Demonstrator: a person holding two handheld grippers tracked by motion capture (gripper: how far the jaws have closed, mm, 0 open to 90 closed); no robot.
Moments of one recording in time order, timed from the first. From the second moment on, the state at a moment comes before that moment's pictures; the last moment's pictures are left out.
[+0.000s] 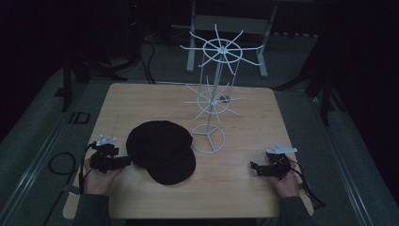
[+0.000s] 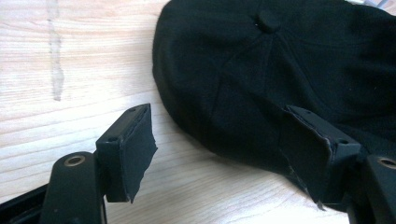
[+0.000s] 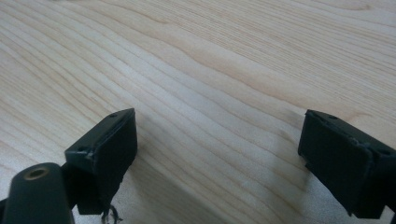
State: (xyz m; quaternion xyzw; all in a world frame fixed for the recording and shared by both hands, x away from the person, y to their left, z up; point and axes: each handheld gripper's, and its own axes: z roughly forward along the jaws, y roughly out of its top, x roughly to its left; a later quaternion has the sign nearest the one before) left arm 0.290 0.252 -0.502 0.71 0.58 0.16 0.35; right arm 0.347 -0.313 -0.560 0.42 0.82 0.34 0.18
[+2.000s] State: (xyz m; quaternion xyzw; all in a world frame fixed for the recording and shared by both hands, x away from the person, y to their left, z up) left arm 0.348 0.223 -0.529 0.67 0.66 0.10 0.33; right arm 0.347 -0.313 -0.560 0.42 0.82 0.34 0.18
